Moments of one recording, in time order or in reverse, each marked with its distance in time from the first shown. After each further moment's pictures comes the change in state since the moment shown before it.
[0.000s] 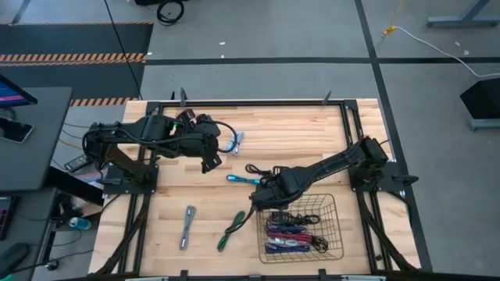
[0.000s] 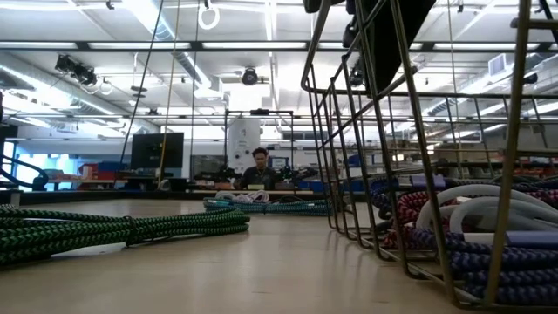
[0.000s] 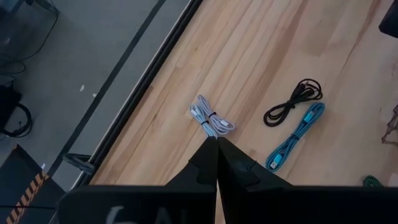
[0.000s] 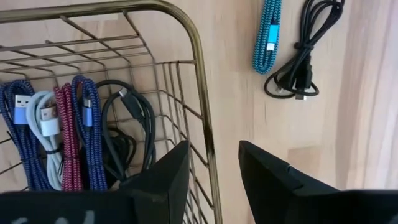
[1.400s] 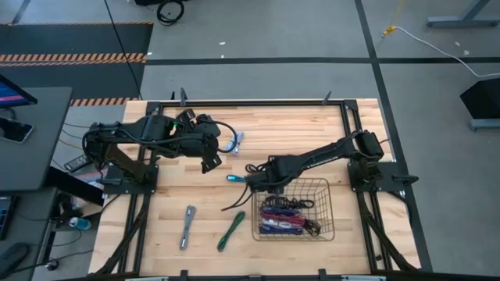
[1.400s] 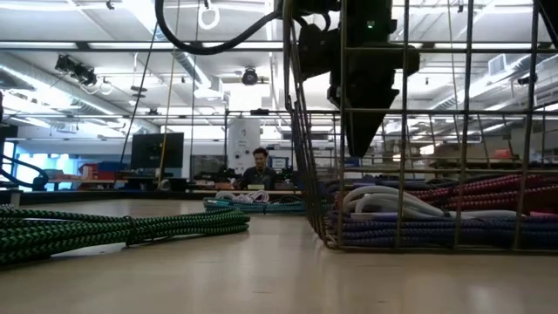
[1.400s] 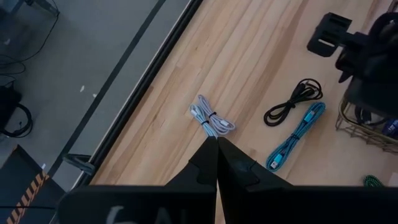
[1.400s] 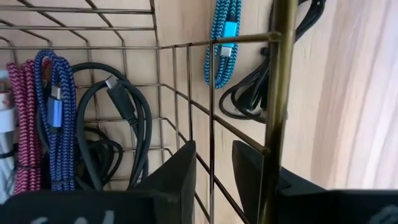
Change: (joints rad) left arm 0.000 0.000 0.000 0.000 0.000 0.001; right arm -0.160 -0.001 -0.199 0.189 0.017 -0.197
